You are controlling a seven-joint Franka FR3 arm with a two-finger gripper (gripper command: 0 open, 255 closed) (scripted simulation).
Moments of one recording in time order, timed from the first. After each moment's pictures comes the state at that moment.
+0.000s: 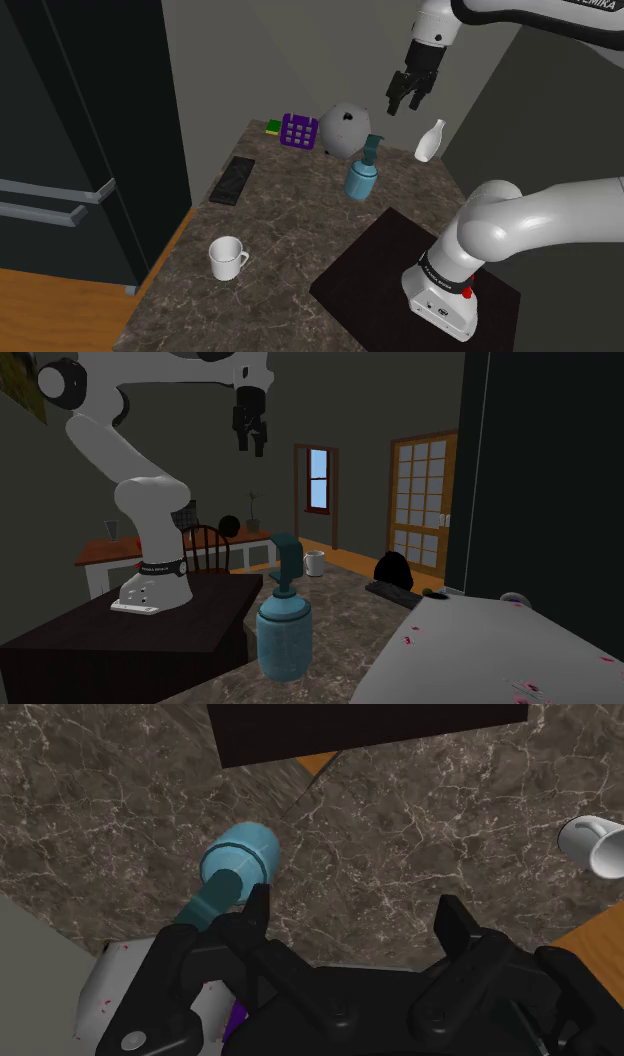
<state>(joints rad) 0.01 -0.78 -0.05 -2.30 -0.09 1.51 0.17</state>
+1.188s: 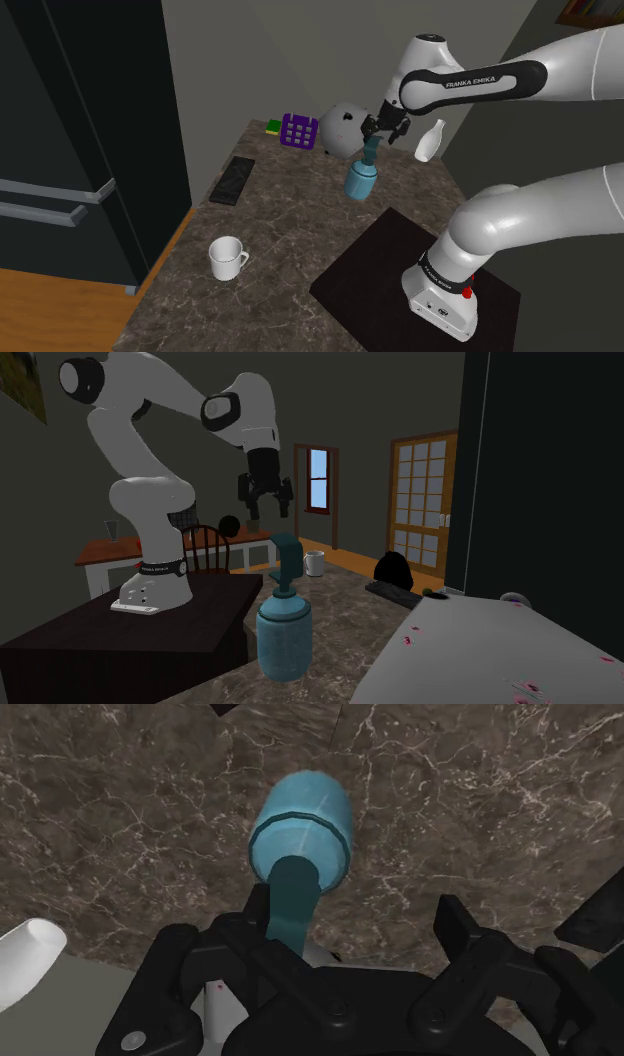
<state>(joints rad) -0.21 -0.62 -0.10 -2.67 -0.22 2.22 0.48</state>
